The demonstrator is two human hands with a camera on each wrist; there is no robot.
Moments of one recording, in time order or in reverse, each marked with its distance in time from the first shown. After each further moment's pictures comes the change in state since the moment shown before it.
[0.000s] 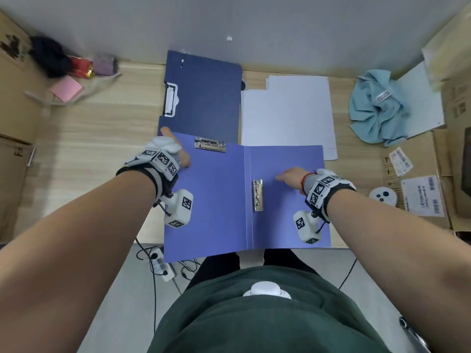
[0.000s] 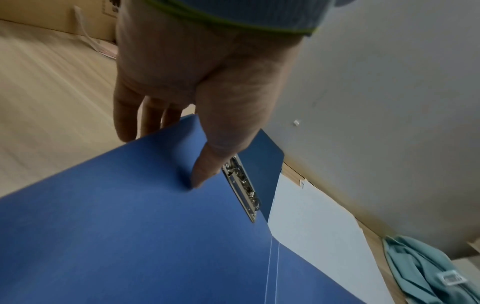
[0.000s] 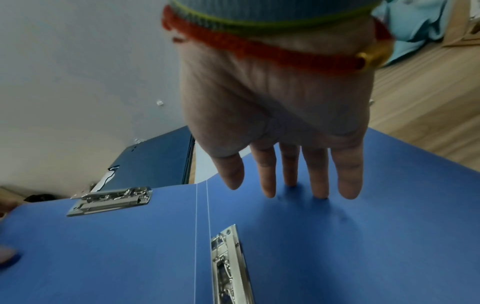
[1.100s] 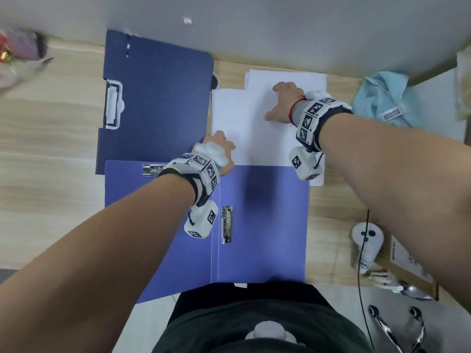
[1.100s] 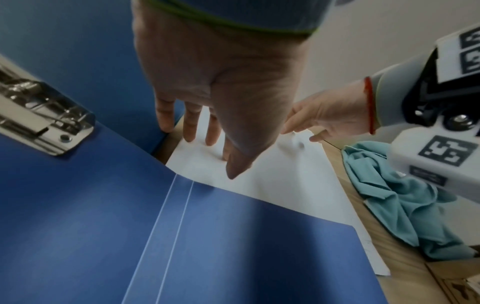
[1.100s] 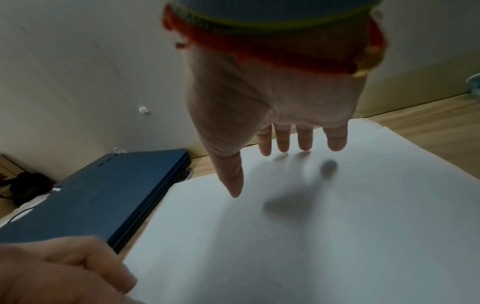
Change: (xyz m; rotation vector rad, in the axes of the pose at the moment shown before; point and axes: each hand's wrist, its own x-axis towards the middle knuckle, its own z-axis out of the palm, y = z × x) left_hand 0.063 0.193 0.089 0.310 -0.296 0.483; right_hand 0.156 -0.050 -0.195 -0.234 0.328 -0.157
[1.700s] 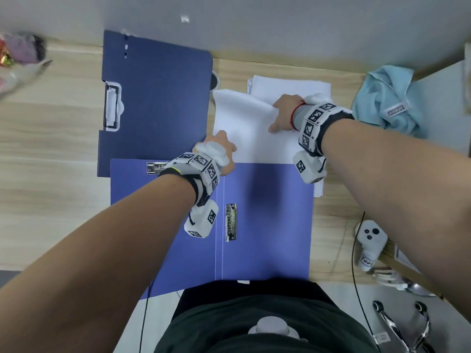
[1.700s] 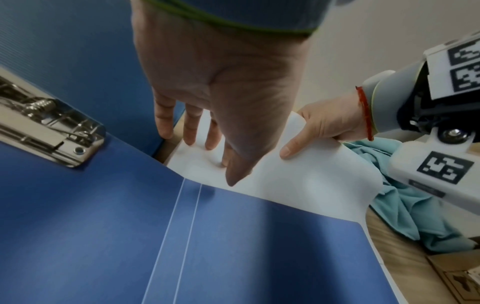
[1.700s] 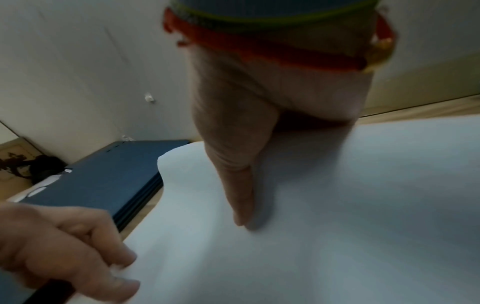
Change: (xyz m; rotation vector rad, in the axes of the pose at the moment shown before) left_hand 0.006 0.000 0.000 0.014 -0.046 -0.008; right_hand -0.003 0.006 0.007 -0.234 -0.133 -0.030
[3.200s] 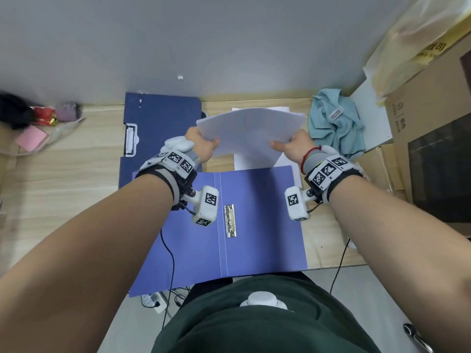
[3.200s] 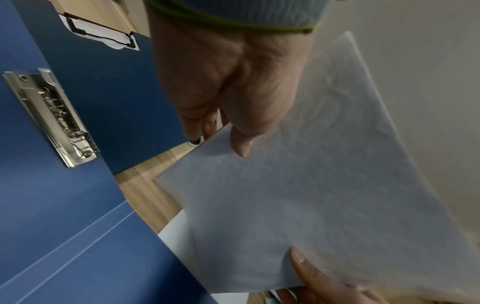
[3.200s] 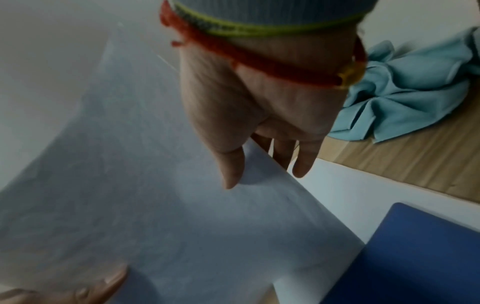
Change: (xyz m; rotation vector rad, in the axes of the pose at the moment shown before) left_hand -0.128 0.014 -0.072 -0.934 0.484 0.016; right_hand -0.176 0.044 0.045 1.294 0.405 -0.126
